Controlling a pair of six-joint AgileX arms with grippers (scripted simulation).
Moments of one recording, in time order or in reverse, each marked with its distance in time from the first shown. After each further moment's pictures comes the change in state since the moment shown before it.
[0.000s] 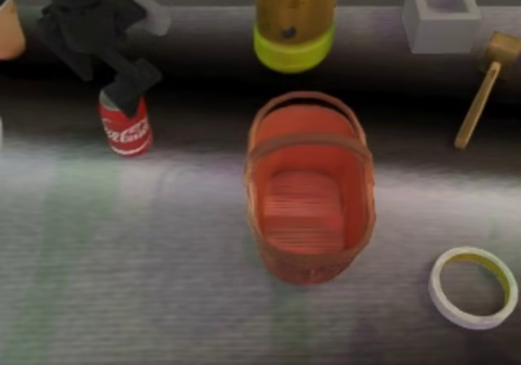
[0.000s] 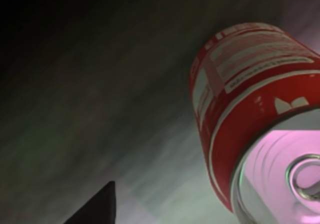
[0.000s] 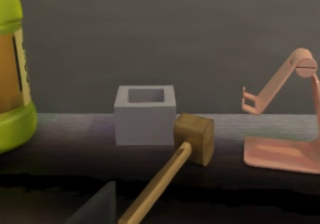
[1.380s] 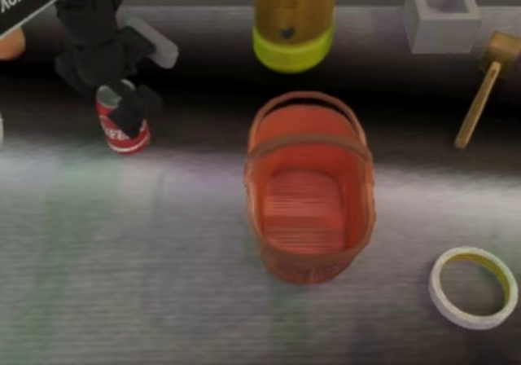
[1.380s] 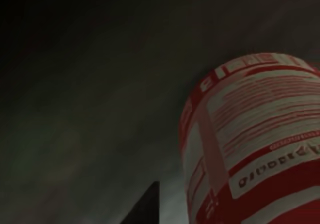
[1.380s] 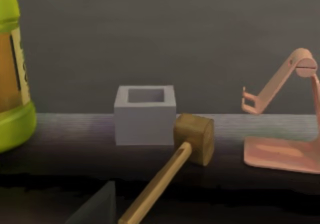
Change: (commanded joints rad) left arm 0.001 0.000 -0.202 0.199 0.000 0.002; right arm 0.000 0.000 0.000 0.000 0.000 0.000
